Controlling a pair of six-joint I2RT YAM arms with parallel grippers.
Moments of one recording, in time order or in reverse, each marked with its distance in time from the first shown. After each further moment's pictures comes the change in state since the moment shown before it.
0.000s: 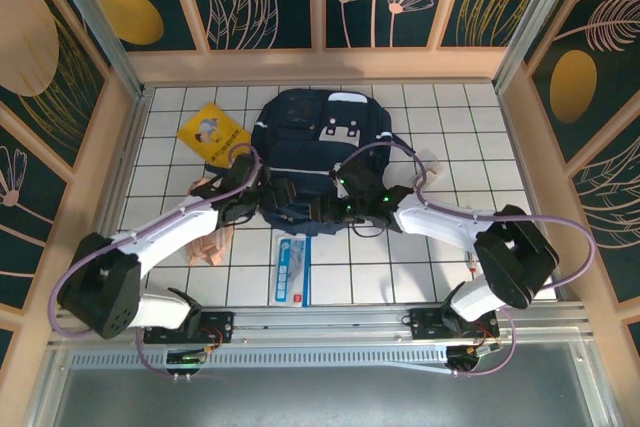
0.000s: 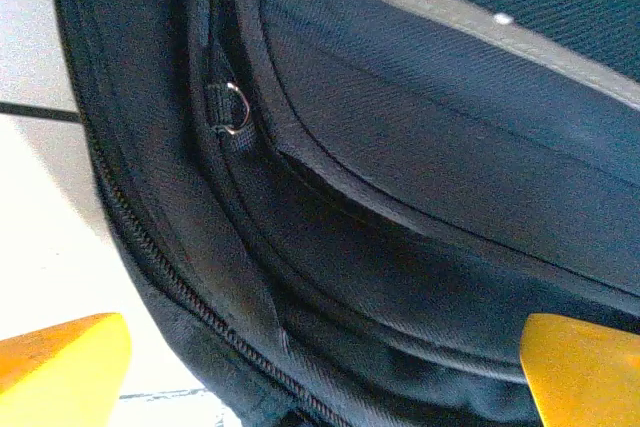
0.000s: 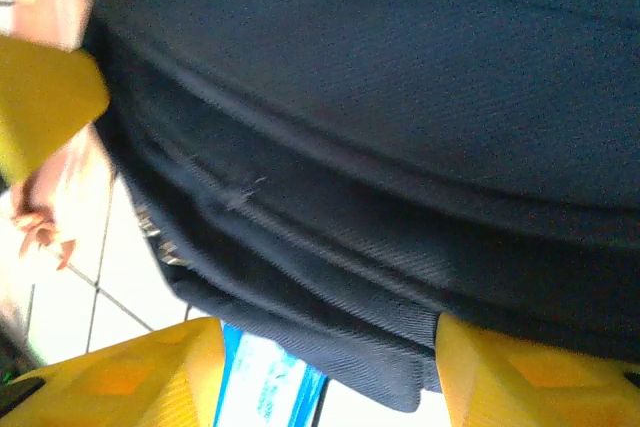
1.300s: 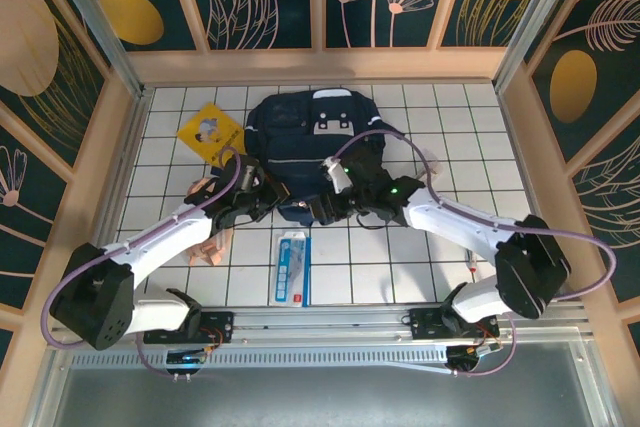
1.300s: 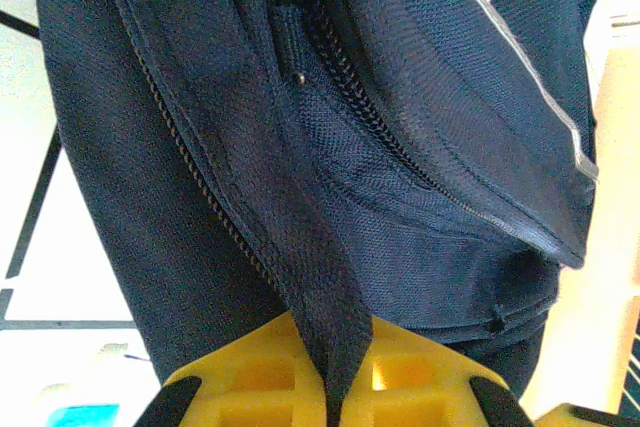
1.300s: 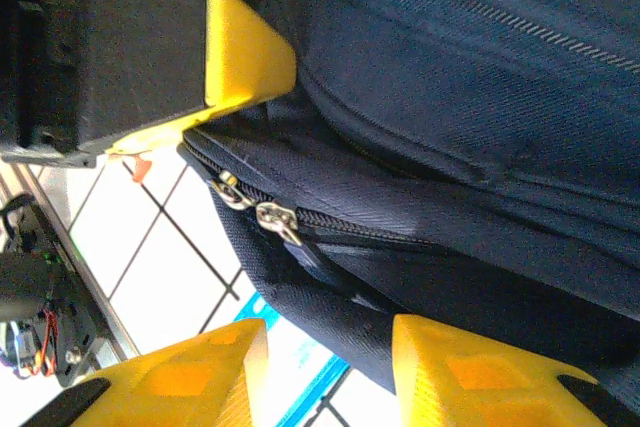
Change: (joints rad) left arm 0.012 -0.118 -0.078 0.172 0.214 -0.384; right arm -0.002 -0.079 0.100 -0.121 -0.166 -0.357
